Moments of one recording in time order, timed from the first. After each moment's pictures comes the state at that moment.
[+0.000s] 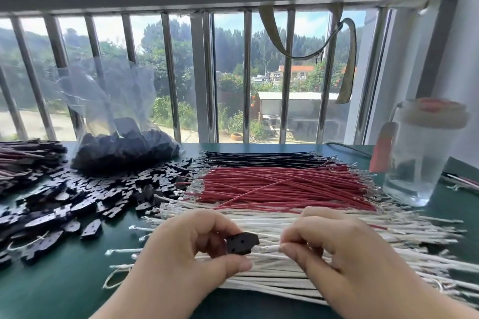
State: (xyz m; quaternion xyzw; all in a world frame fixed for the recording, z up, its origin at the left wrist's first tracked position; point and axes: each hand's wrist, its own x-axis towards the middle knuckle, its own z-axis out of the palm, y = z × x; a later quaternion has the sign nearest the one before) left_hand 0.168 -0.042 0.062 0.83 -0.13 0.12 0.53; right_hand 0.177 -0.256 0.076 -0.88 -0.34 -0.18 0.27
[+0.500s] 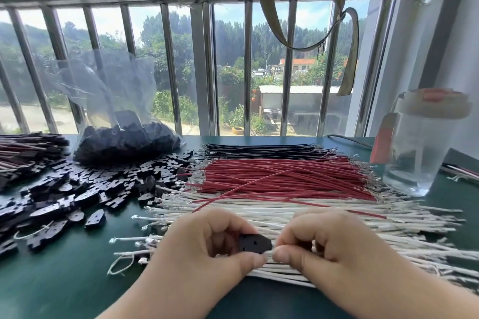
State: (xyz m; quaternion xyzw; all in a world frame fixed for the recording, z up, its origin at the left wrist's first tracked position) left_hand 0.159 -0.060 0.063 0.79 -0.13 0.10 0.59; right_hand 0.178 -0.251 0.078 -0.87 -0.35 -0.09 0.34
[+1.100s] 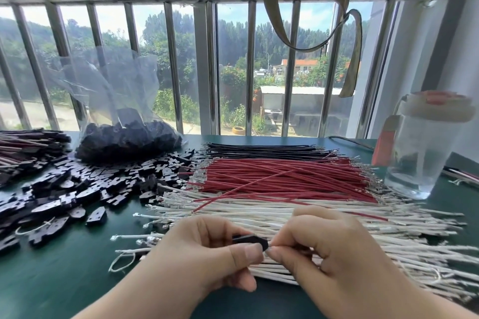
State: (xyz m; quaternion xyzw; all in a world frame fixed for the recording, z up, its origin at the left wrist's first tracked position) left_hand 0.161 -0.052 0.064 0.65 -0.10 -0.11 0.75; right_hand 0.174 -0.243 0.069 -0.84 -0.38 -0.22 0.31
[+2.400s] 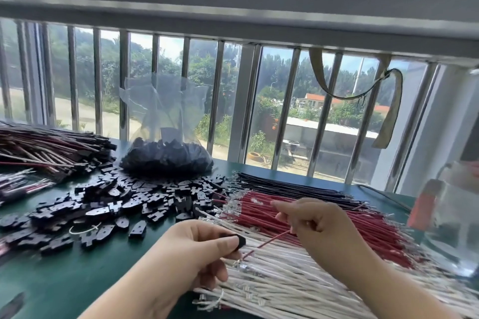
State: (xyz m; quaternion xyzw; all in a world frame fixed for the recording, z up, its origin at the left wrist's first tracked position) left_hand 0.182 0.005 0.062 0.66 0.00 -0.01 0.76; right_hand 0.248 -0.206 0.090 -0.86 -0.31 -0.14 0.38
